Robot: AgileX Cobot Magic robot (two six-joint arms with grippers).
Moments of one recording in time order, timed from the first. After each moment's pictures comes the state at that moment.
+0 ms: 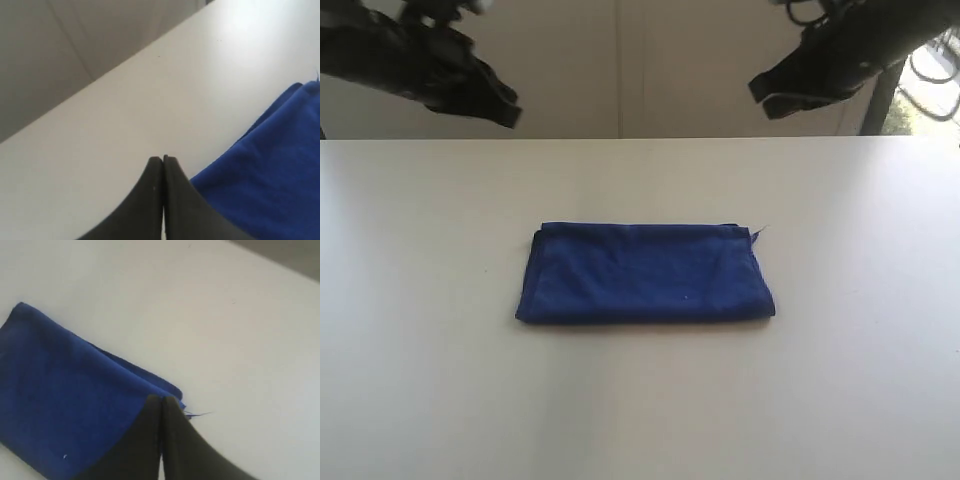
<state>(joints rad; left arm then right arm) -0.27 1.68 -1.39 -0.70 0.48 0.99 -0.03 1.80 -1.62 0.44 0.83 -0.61</state>
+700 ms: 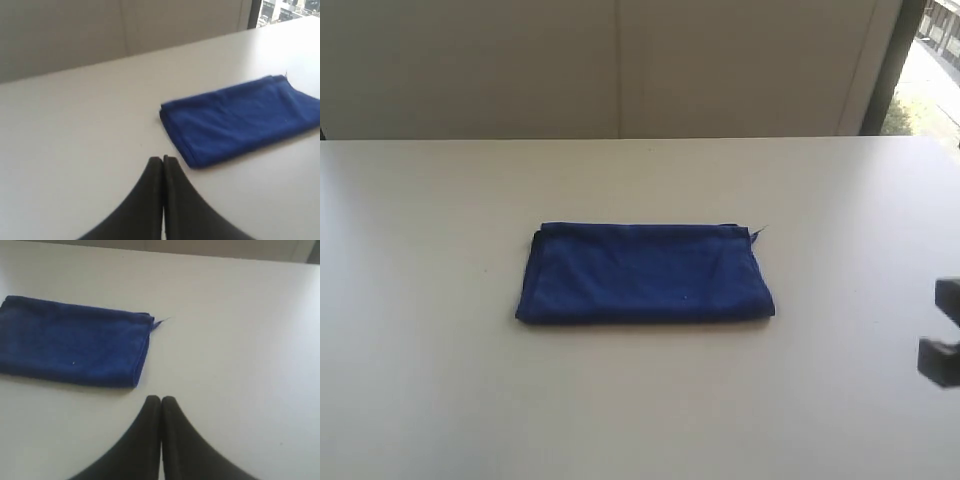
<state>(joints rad) -0.20 0.50 -0.30 -0.87 0.27 0.92 -0.04 0.63 -0.31 0.51 0.26 -0.49</state>
